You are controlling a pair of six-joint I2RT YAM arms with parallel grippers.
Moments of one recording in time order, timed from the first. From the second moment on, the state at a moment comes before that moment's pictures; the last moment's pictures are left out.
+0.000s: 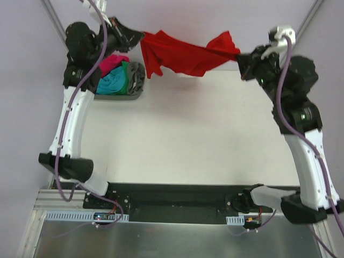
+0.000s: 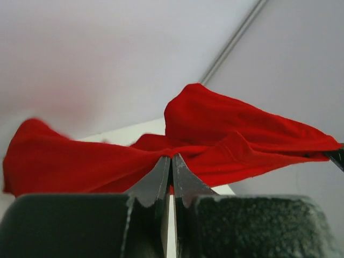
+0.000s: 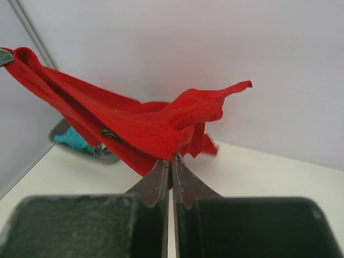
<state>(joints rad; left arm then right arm) -0.18 1.62 2.06 -0.28 0.50 -0.60 0.37 1.28 1.86 -0.51 -0.04 0.08</state>
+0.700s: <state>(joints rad) -0.16 0.92 0.72 -0.39 -0.06 -0.67 1.04 1.23 0.90 -0.25 -0.10 0.51</state>
